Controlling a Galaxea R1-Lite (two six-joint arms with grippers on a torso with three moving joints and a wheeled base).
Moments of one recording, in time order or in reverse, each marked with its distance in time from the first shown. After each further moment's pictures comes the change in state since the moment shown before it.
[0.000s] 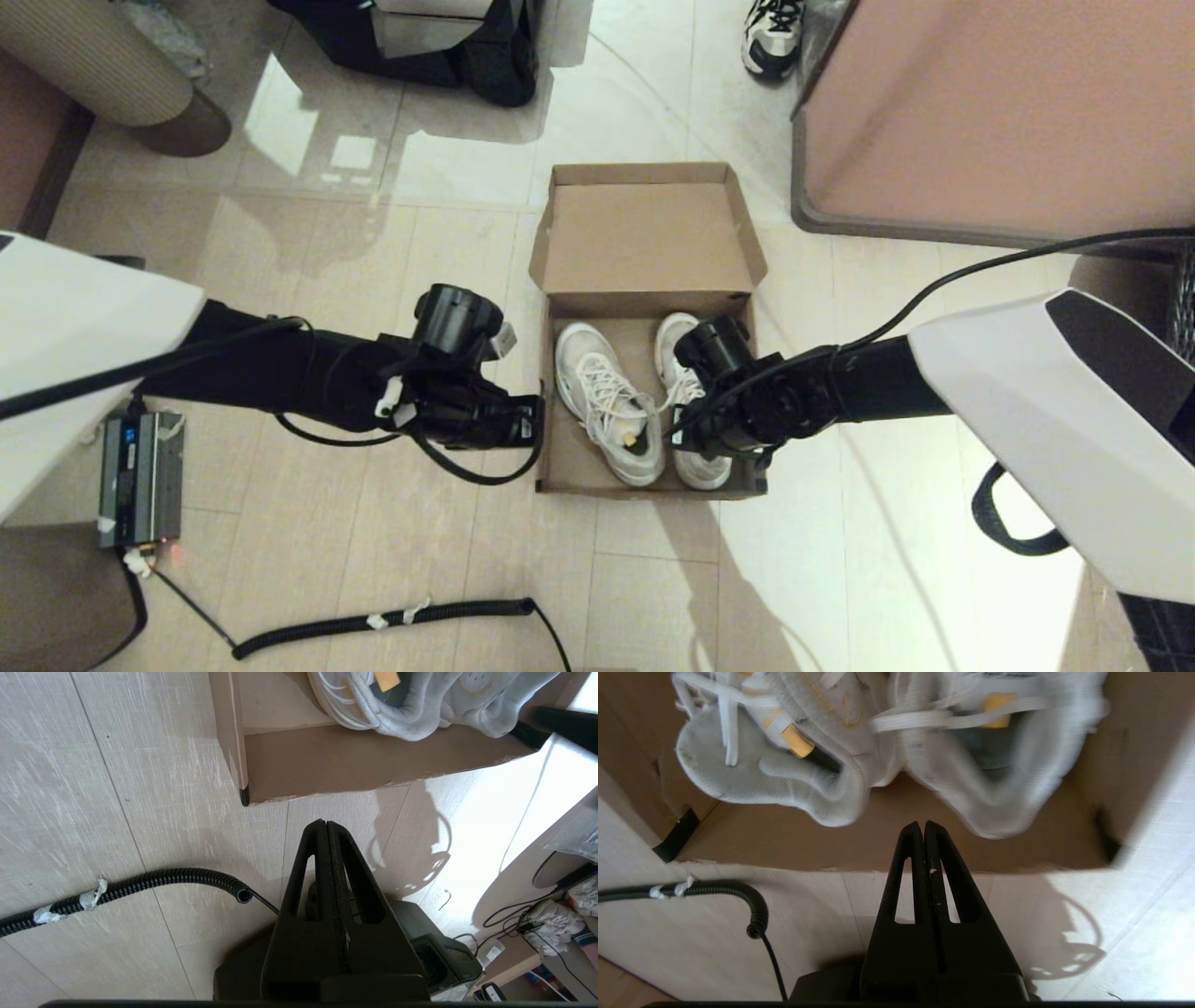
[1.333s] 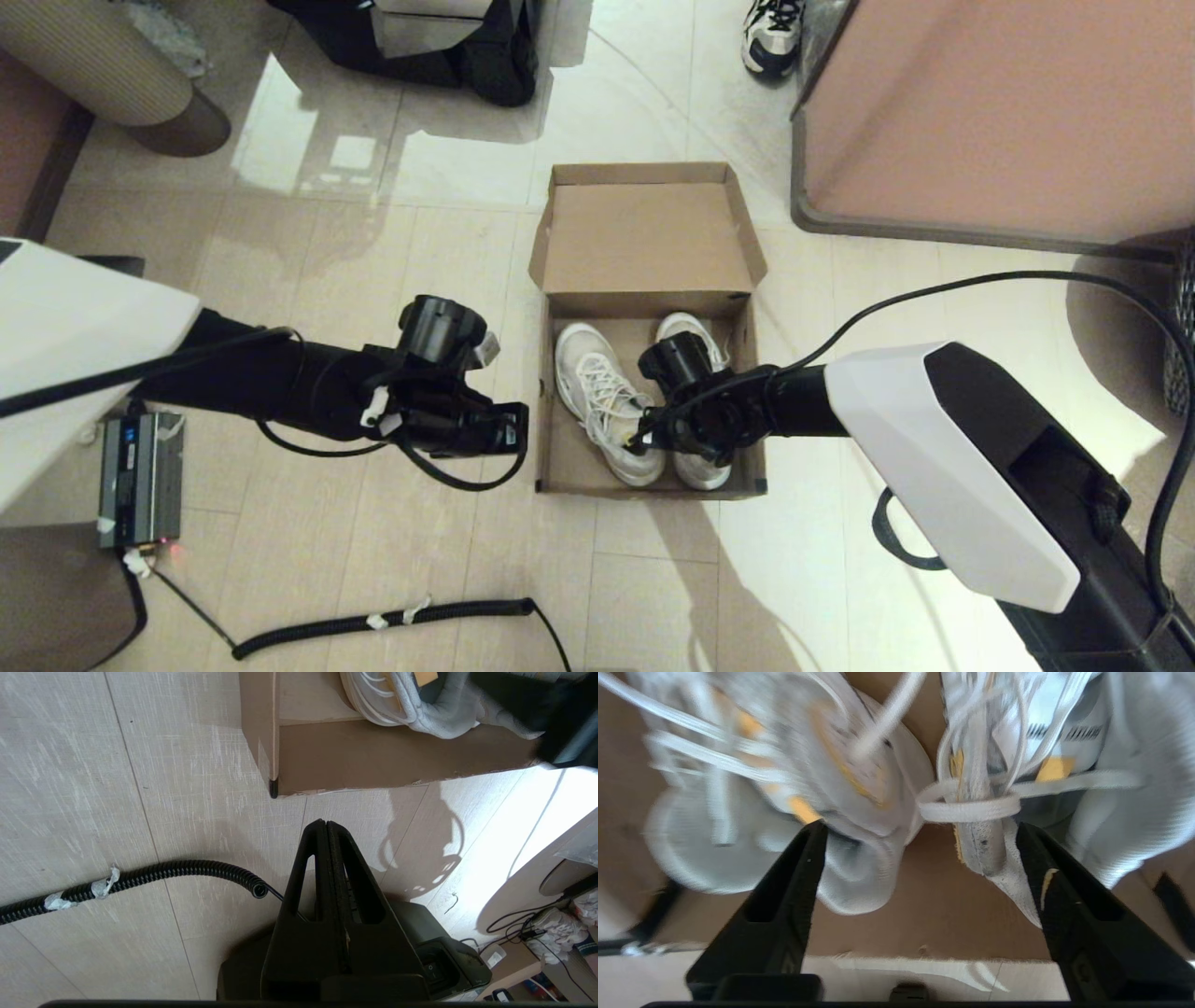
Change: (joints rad) left arm 0.041 0.000 0.053 -0.034 -0.001 -0.001; right arm 0.019 0.209 -0.268 0.019 -0.082 -0.004
